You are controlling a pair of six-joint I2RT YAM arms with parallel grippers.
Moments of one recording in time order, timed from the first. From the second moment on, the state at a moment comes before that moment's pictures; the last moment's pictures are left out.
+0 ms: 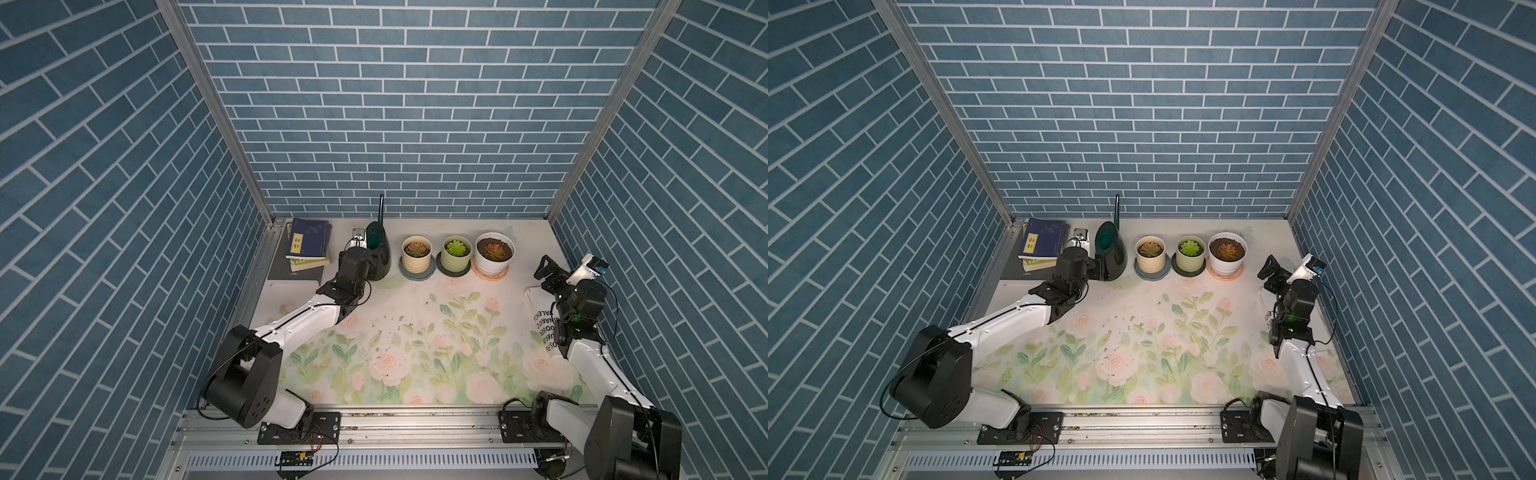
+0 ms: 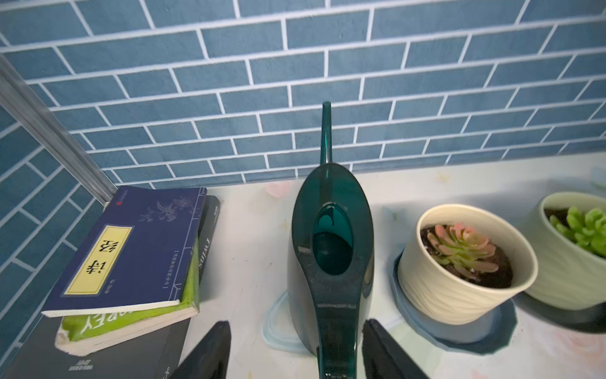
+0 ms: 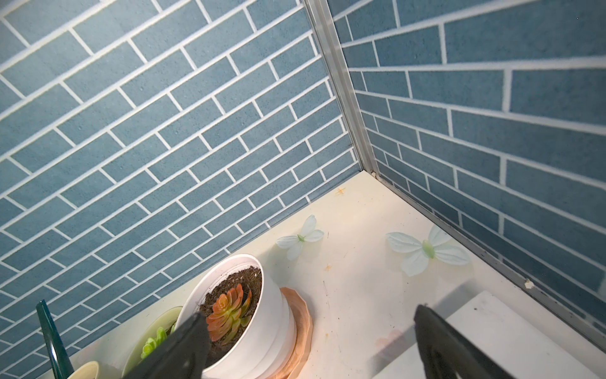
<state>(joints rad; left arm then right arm) -0.50 1.40 0.84 0.21 -0.45 -0.09 -0.19 1.05 0.46 0.46 -0.06 0.45</state>
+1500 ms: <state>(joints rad) 0.00 1.51 0.20 1.16 -0.06 -0.02 -0.11 1.31 0.20 0.86 0.34 0.18</state>
